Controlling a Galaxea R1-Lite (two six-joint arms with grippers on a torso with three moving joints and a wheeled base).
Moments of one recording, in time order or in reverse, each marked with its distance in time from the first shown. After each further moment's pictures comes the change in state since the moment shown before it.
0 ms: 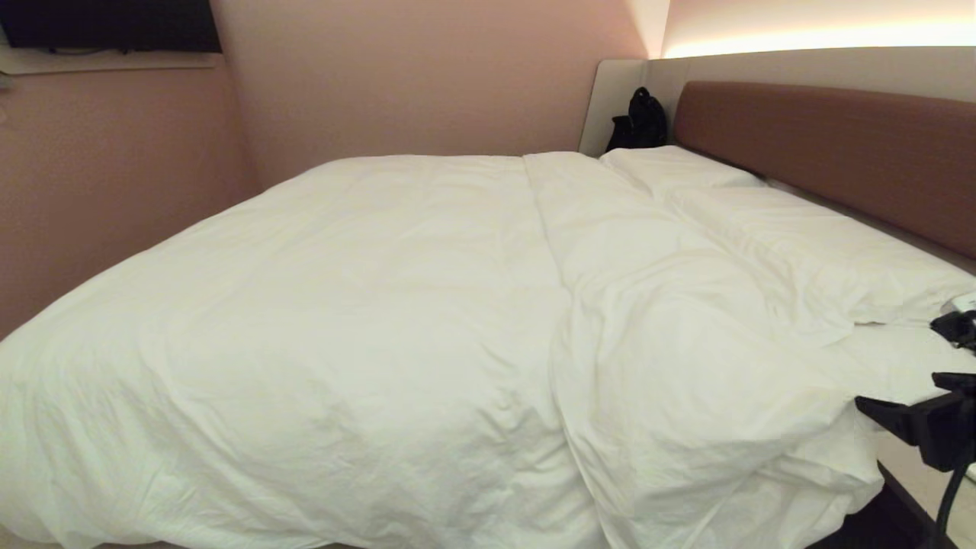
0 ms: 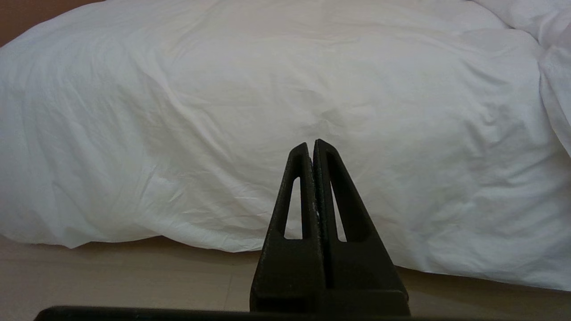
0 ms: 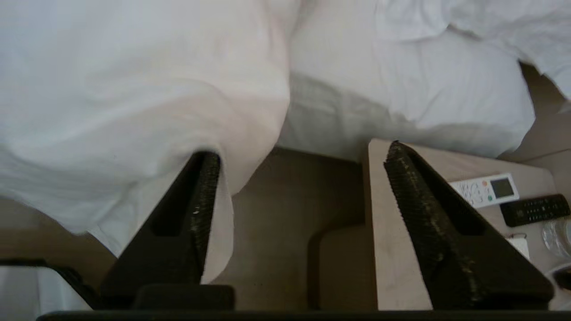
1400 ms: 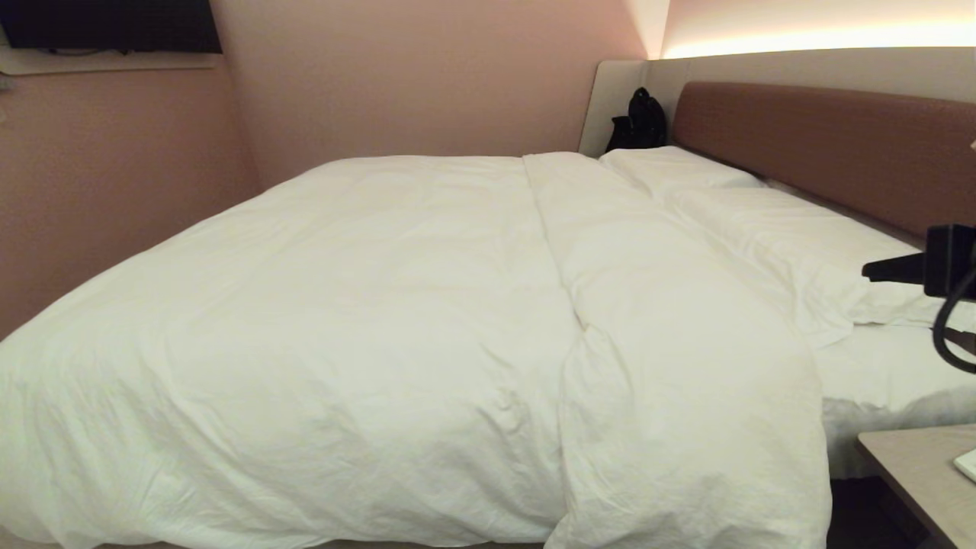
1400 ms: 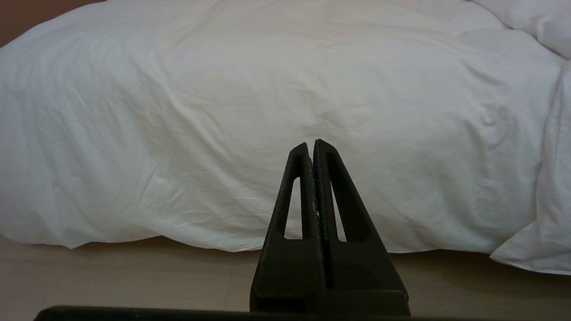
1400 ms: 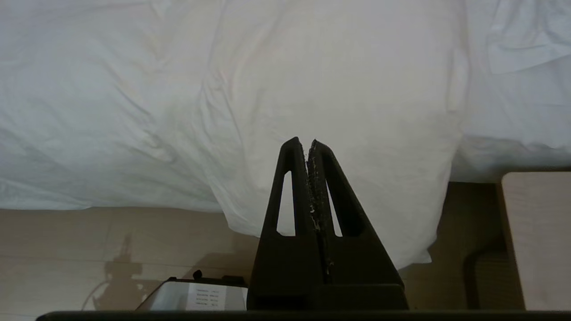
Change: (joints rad) left arm 0.000 0.000 0.000 0.000 0.000 -0.001; right arm -0.035 0.223 -0.676 0.504 0.295 0.407
